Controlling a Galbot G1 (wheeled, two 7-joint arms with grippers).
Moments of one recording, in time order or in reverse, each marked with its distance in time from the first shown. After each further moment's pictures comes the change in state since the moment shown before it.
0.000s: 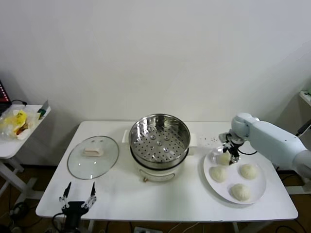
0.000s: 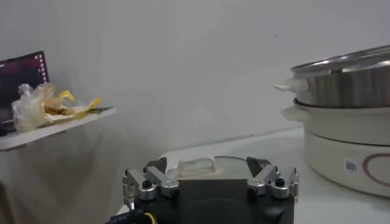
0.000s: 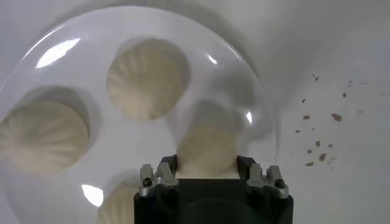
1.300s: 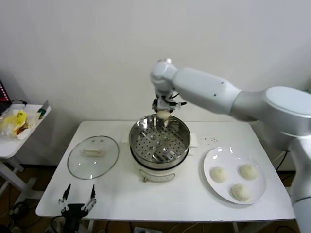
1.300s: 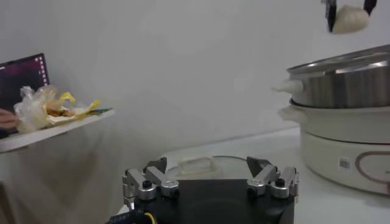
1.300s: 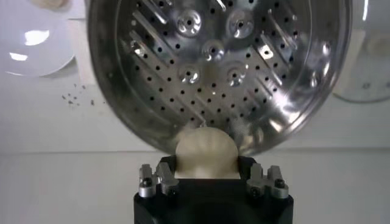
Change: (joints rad) left arm 0.028 0.005 0.006 -0.022 0.004 -0.009 -0.024; right arm 0.261 0.528 -0.078 0.060 -0.419 0.602 0.029
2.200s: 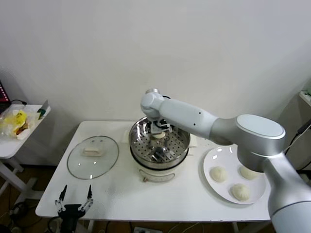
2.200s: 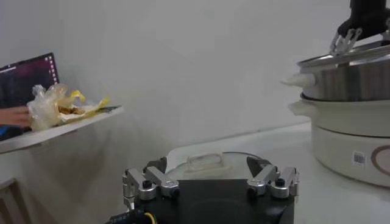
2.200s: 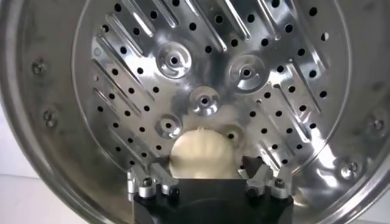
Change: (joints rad) left arm 0.004 0.018 -0.002 0.007 -0.002 0.011 -0.024; right arm -0.151 0.064 0.073 -0.082 -0.137 0.044 0.015
